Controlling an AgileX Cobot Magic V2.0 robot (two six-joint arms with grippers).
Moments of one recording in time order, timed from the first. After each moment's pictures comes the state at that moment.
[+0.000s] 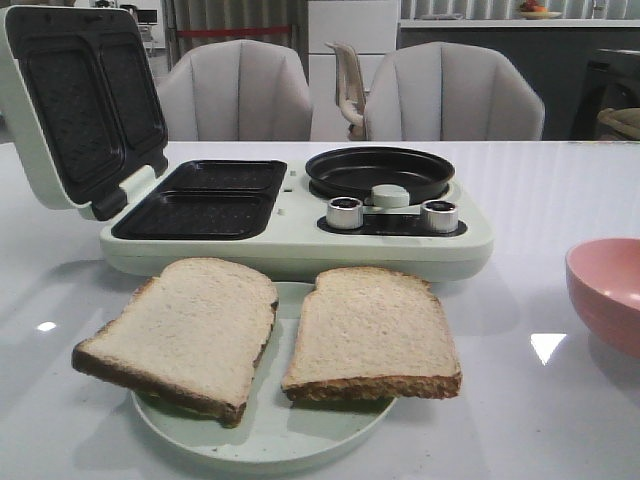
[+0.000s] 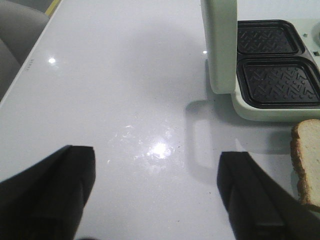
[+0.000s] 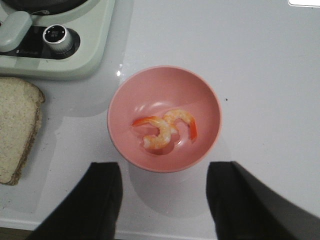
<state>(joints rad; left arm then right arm) -0.04 0.47 -0.58 0.05 0.67 -0.01 -0.03 0.78 -0.70 0.07 0.76 -0.03</state>
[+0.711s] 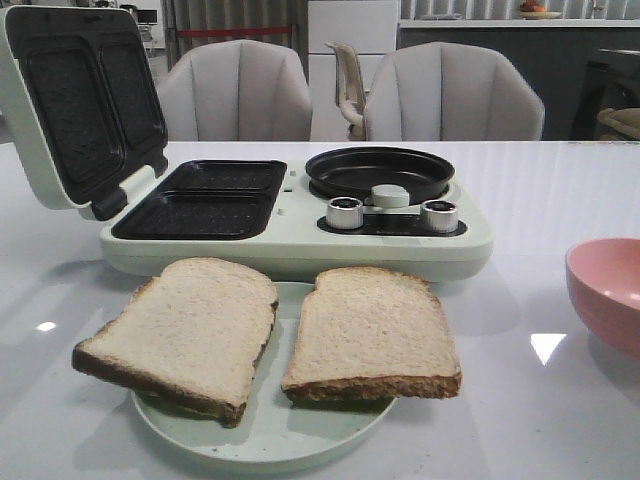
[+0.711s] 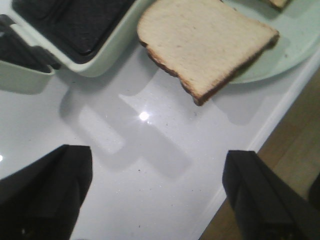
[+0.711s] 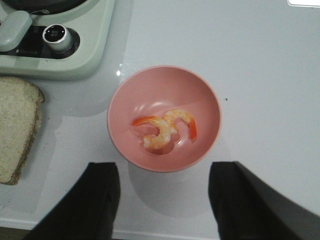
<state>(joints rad) -0.72 0.85 -0.50 0.38 0.59 0.18 -0.03 0.78 -0.70 0.07 0.76 -0.03</state>
